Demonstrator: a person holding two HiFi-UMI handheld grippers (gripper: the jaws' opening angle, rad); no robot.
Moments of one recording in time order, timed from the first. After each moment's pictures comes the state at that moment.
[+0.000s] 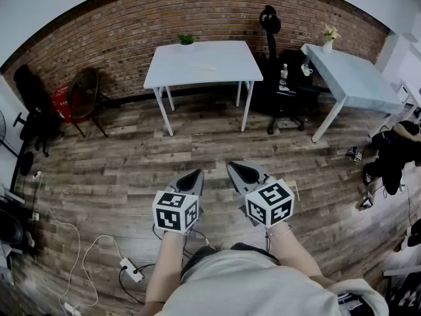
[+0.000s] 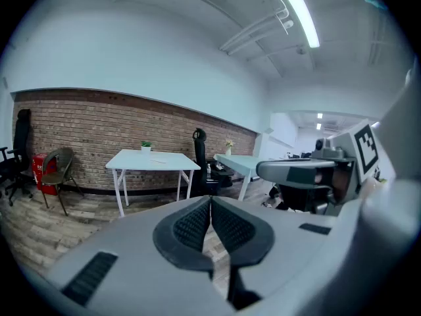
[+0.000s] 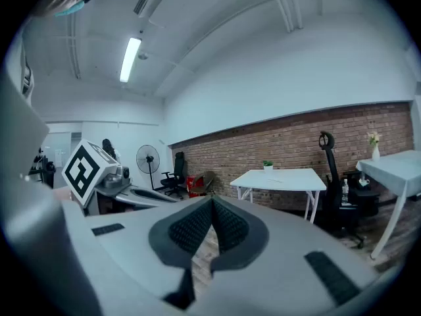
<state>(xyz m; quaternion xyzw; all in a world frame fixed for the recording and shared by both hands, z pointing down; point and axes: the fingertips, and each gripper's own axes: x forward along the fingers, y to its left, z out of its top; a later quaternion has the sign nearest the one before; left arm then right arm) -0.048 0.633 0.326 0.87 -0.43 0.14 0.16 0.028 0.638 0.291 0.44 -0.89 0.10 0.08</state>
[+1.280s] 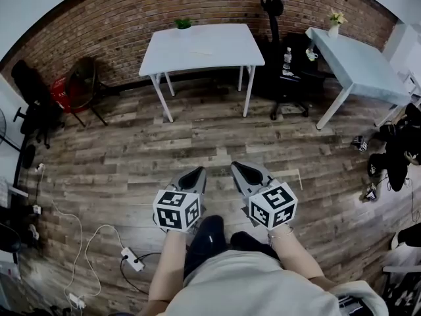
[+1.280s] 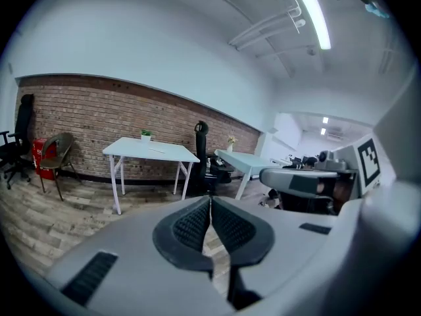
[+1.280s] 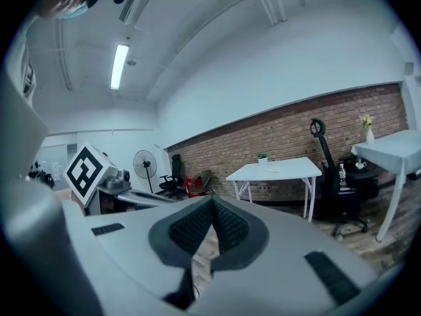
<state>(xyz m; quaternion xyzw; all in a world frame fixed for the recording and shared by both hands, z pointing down) -0.015 0.618 0.362 0.87 -0.43 0.14 0.20 0.064 0.626 0.331 0.44 -0.88 0.14 0.06</state>
